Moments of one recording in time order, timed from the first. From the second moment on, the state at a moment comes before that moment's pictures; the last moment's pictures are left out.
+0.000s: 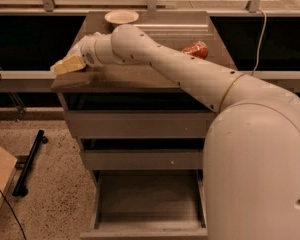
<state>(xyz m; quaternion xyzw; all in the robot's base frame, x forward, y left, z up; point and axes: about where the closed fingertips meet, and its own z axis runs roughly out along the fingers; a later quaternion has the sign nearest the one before) 0.766 0.231 0.863 -0.43 0.69 0.27 0.51</state>
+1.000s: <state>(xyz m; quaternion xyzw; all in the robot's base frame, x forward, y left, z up) 0.796 0.216 0.863 -0.39 0.71 0.25 0.53</state>
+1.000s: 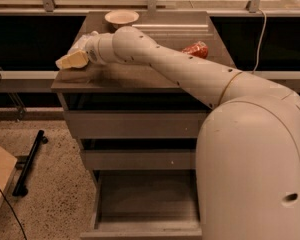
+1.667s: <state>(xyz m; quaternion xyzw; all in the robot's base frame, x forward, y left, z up) 0.812 0.223 0.852 -0.37 0.72 0.26 0.52</state>
